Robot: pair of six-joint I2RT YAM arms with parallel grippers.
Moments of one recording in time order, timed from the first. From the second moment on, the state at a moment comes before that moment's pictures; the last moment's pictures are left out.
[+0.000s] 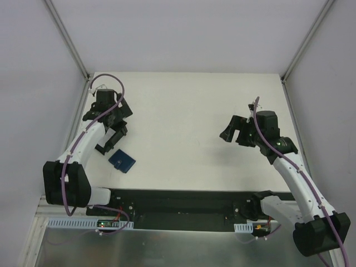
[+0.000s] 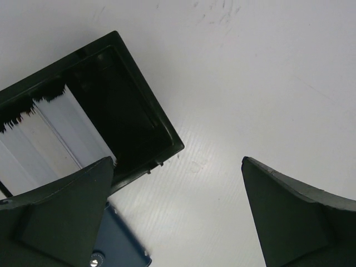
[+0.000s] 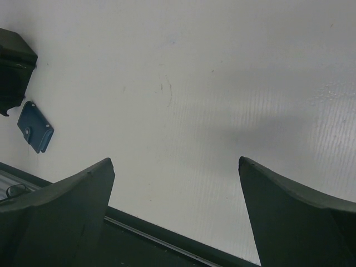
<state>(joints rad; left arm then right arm) -0.08 1.31 1.01 -0.46 -0.16 -0.55 0.27 0.95 0.86 -0.61 -0.23 0.45</state>
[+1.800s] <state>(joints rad) -0.52 1.81 1.32 -0.41 -0.03 -0.70 0.24 0.78 0.66 -0.68 0.12 0.55</state>
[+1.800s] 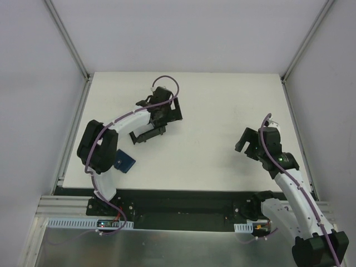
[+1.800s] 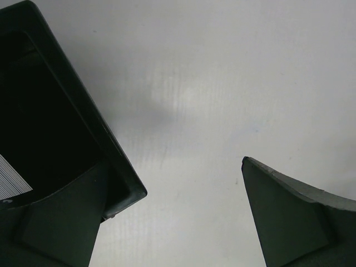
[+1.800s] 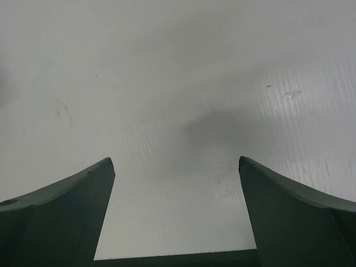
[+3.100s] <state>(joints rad) -0.74 1.72 1.49 -0.39 -0.07 -0.70 0.19 0.82 0.56 -0.51 -0.17 0.61</state>
